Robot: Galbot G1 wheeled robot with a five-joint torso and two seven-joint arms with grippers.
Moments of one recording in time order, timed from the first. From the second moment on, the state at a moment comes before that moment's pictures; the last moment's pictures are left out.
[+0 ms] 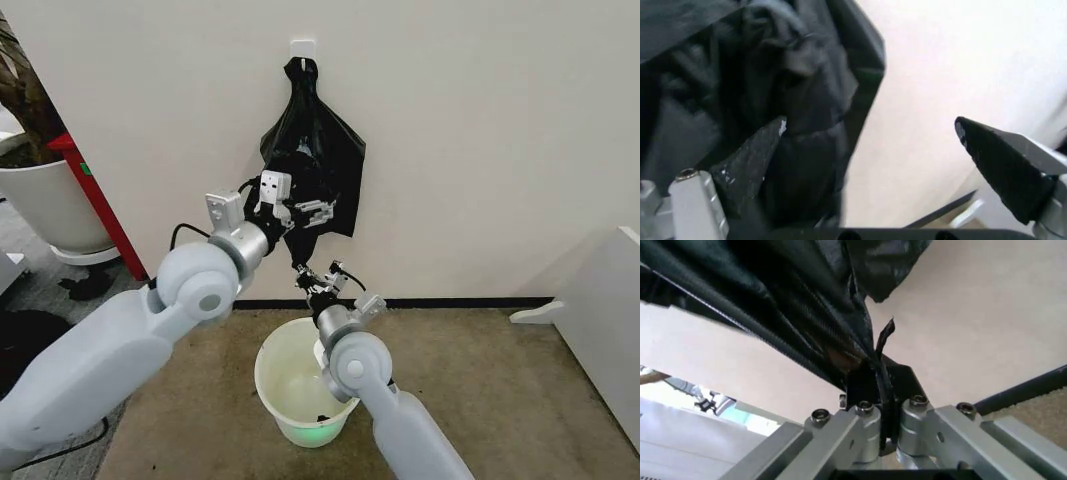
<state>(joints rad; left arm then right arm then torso) 0.42 -0.85 0.16 -2.09 -1.28 0.33 -0.48 -0.99 1.48 -0.06 1.90 1.10 -0.08 0.51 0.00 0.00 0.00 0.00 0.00</state>
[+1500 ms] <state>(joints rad) 0.43 -0.89 0.12 -2.10 -1.30 0.30 -0.55 -1.03 1.49 -0.05 1.90 1.05 -0.08 0.49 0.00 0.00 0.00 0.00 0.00</state>
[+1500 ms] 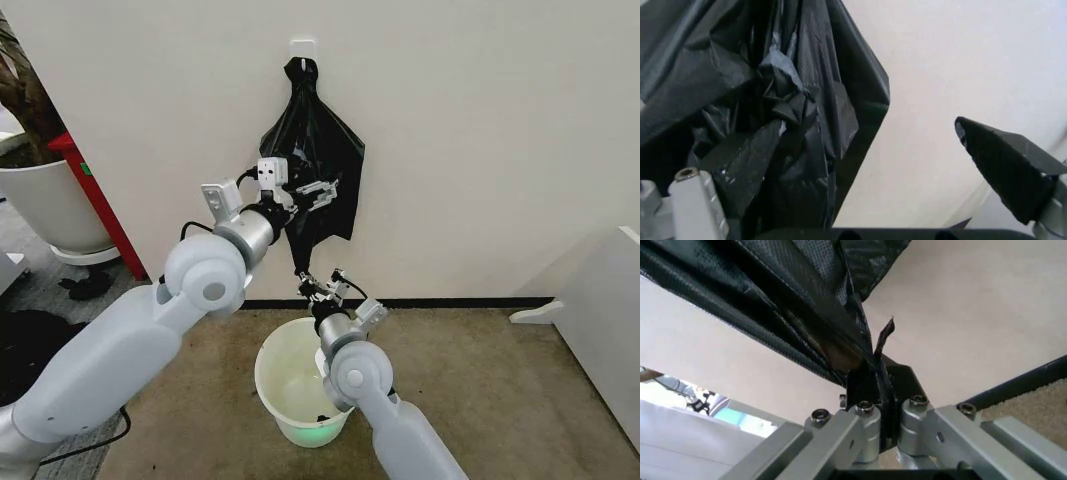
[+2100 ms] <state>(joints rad) 0.36 -0.92 0.13 -2.06 -1.29 0.28 -0.56 -1.03 1.49 -0.05 1.91 1.04 -0.08 0.48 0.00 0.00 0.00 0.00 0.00</state>
